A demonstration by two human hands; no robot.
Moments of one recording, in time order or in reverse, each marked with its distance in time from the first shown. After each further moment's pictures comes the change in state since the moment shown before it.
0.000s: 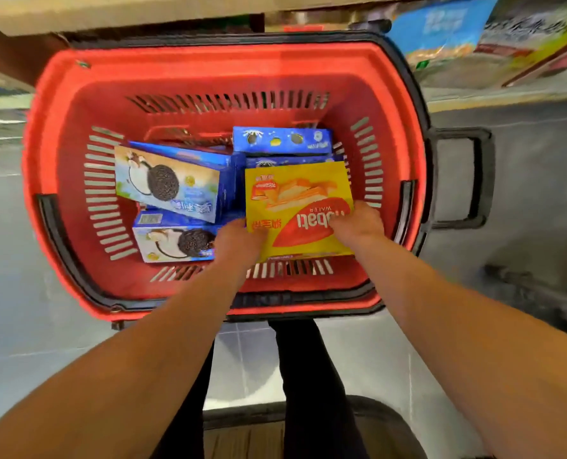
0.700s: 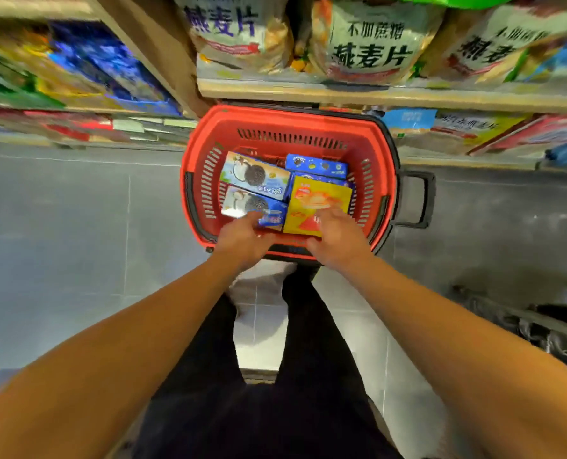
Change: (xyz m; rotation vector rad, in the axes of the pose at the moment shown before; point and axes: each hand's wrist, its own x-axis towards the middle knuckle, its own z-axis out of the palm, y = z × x) left_hand -0.257 0.011 -0.151 0.206 0.004 0.260; right_hand -0.269 -0.033 -0.079 -0.534 -0.093 -0.672
